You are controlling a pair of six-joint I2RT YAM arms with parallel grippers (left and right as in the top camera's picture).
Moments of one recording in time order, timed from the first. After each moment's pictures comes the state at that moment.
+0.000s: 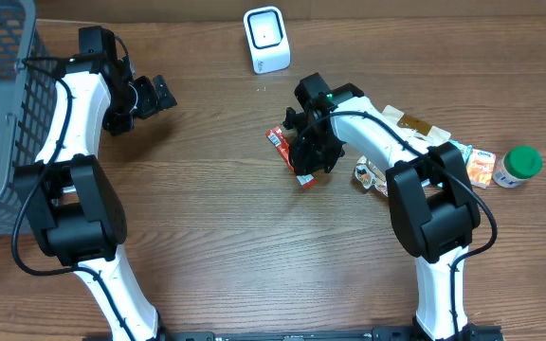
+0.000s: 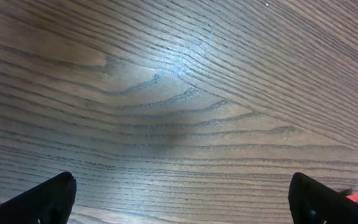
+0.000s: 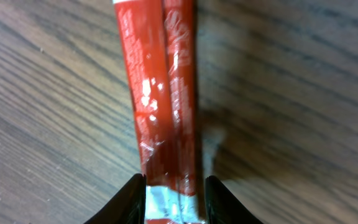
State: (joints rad) left arm 0.15 2.14 1.79 -0.96 0.21 -0.31; right arm 0.44 2.19 1.64 -1.00 -0.25 -0.04
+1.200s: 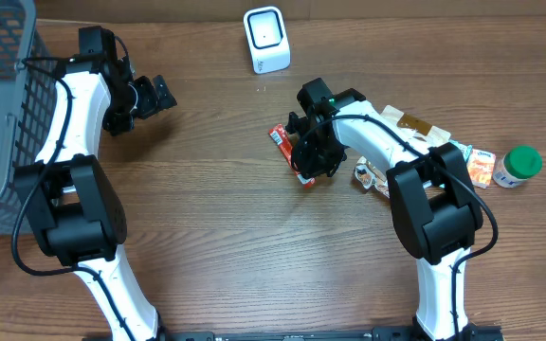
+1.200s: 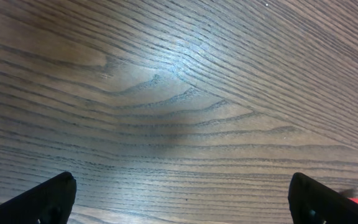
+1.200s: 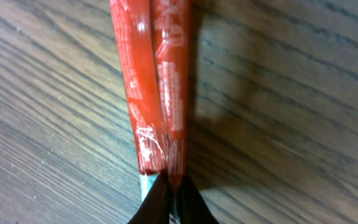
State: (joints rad) left arm 0.15 2.14 1.79 -0.96 0.21 -0.31; right arm 0.44 2.18 1.59 -0.97 -0.25 -0.04
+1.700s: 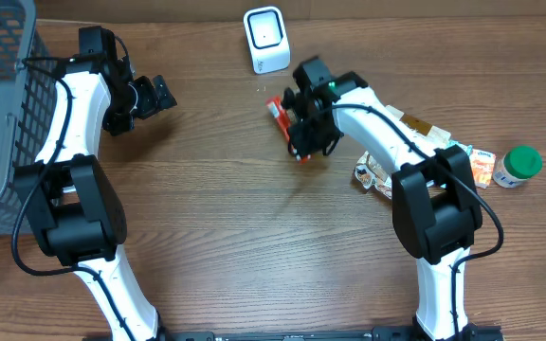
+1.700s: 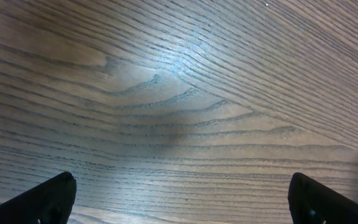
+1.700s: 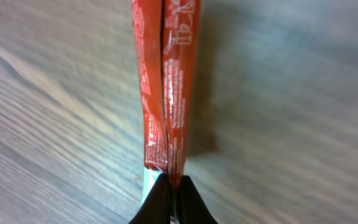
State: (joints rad) left arm 0.15 2.14 1.79 -0.96 0.21 -0.31; right arm 0.44 2.18 1.75 -0.98 -0.17 -0.05
